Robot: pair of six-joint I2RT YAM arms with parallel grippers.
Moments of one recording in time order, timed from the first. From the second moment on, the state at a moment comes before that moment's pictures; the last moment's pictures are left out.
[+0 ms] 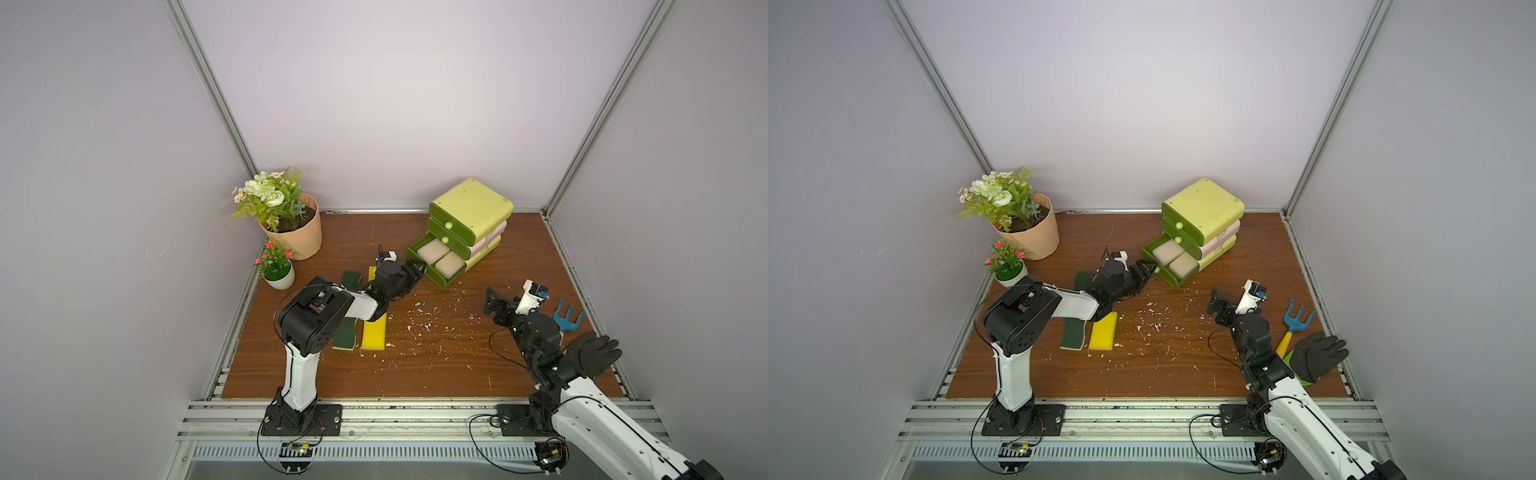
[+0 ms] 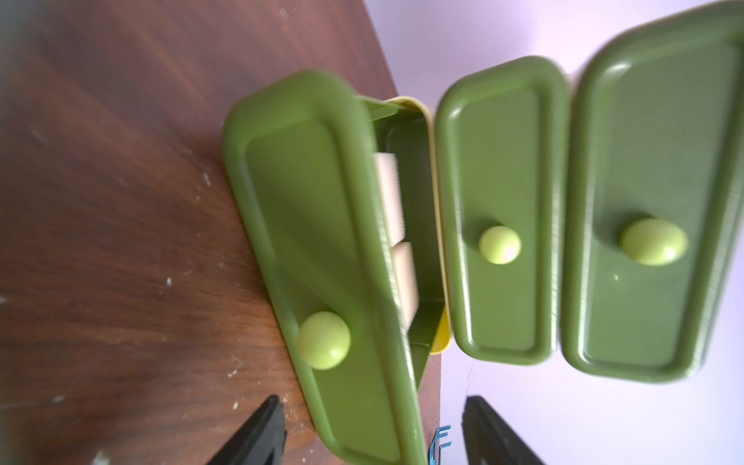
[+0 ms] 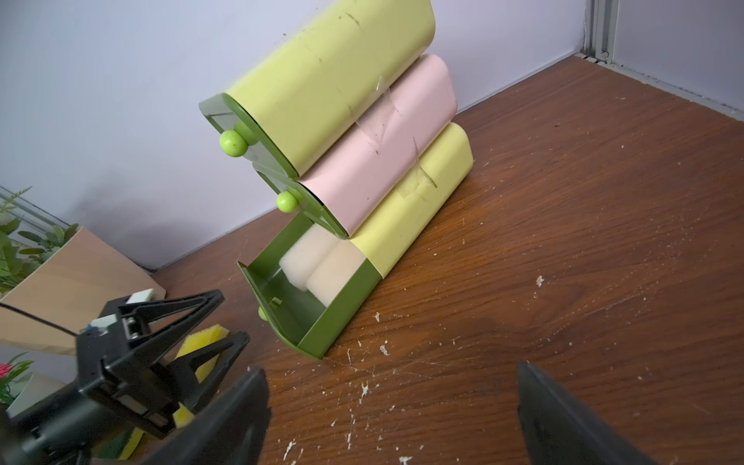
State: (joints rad) left arm -0.62 1.94 0.88 0.76 0.11 -1.27; right arm 0.43 0.64 0.20 0.23 0.34 0.53
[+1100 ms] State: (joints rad) left arm -0.79 1.42 0.70 0.36 -0.20 -0.79; right arm 0.35 1.52 0.76 0.32 0.31 0.47
